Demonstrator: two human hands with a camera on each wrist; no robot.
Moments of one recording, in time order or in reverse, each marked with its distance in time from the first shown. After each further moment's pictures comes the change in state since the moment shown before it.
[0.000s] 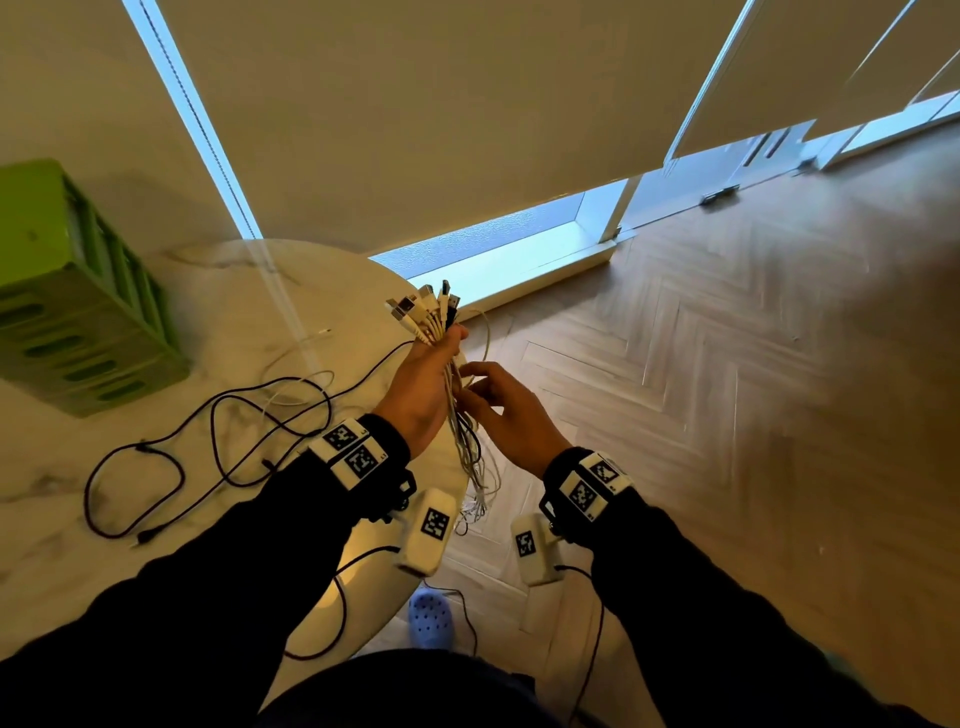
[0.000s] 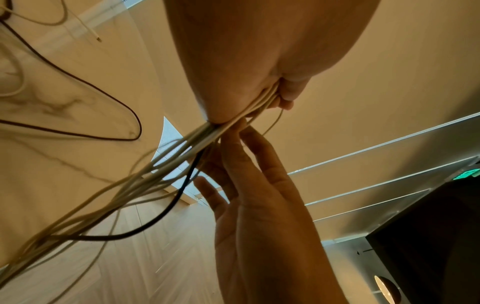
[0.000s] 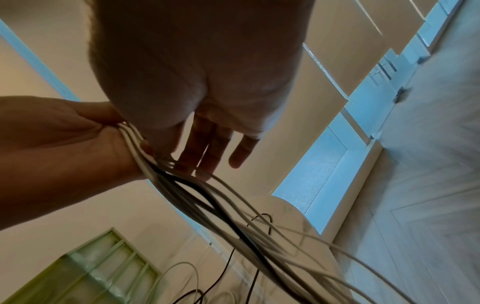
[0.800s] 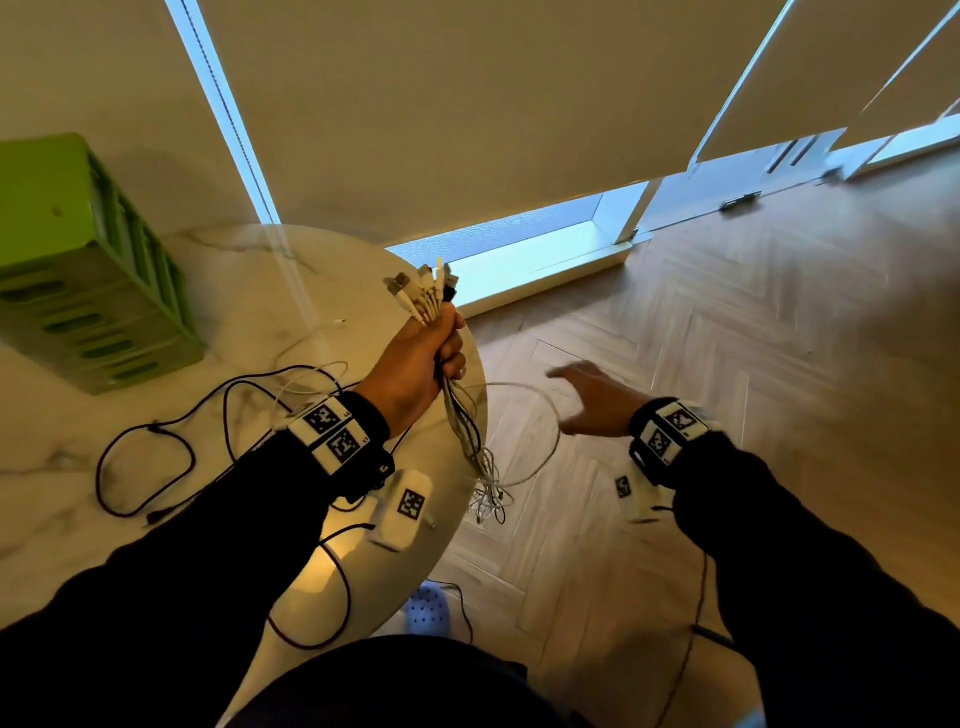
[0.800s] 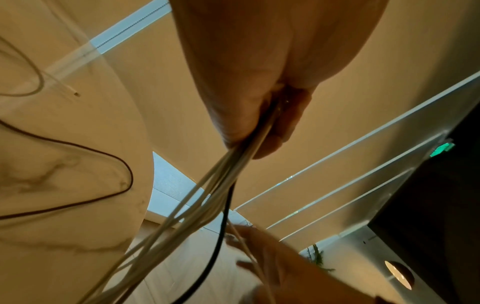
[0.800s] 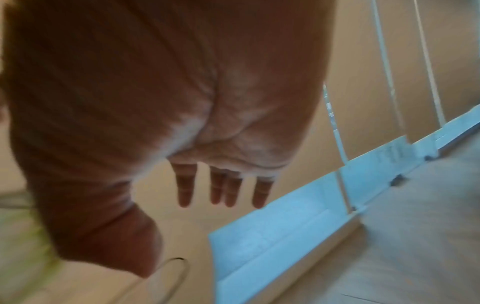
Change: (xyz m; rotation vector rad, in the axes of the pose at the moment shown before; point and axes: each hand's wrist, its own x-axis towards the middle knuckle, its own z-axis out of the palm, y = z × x) left_hand 0.010 0.023 -0.028 -0.005 -0.225 0.065; right_hand 0.031 0.034 -0.096 -0.752 -0.461 0.371
